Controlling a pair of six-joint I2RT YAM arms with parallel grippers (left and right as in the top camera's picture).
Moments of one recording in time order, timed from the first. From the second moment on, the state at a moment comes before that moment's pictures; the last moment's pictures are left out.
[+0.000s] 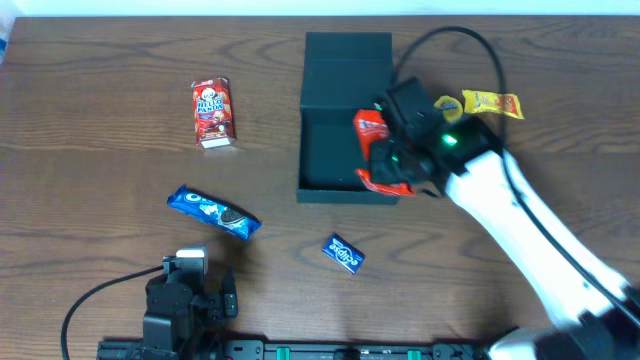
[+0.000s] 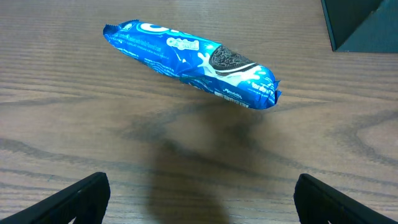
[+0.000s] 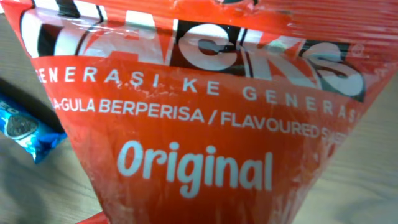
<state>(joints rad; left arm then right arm) -0.17 0.01 0.37 -1.12 -0.12 -0.11 0.56 1.63 1.48 -1.06 -0.01 0.50</state>
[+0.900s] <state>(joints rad) -0.17 0.01 0.37 -1.12 -0.12 -0.11 0.52 2.00 1.58 -0.93 -0.01 0.45</state>
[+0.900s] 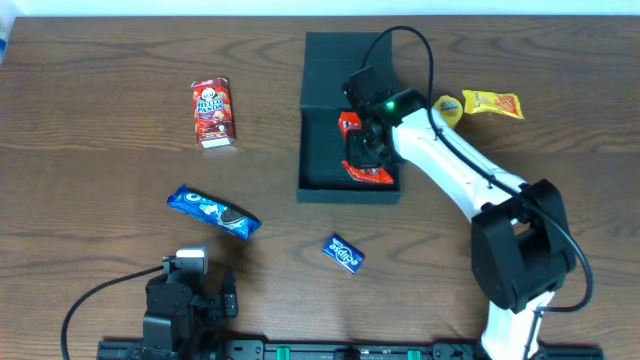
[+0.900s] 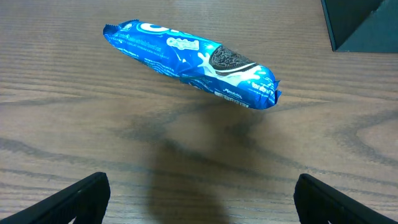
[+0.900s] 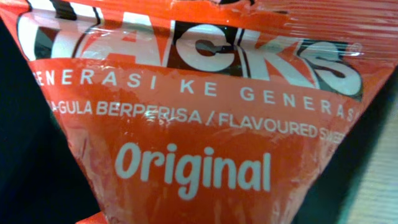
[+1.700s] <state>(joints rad) -0.17 0.01 0.37 -1.12 -0.12 -0.11 0.51 2.01 1.58 -0.92 0.02 0.34</state>
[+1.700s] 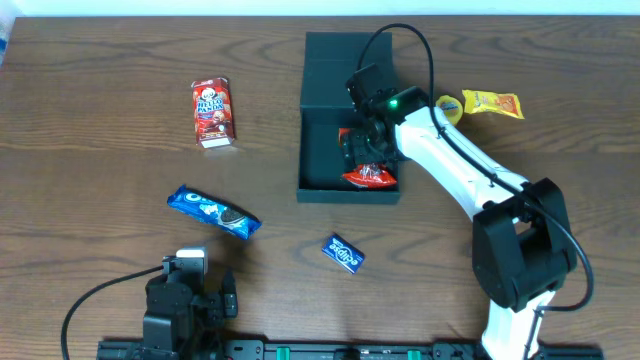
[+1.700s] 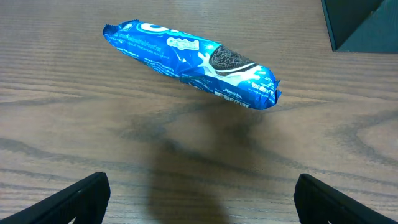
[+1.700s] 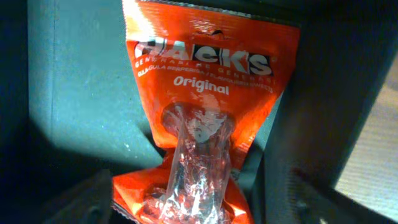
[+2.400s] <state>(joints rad) -0.17 0.01 0.37 -1.12 -0.12 -0.11 0.62 1.54 1.63 -1.16 0.13 0.36</state>
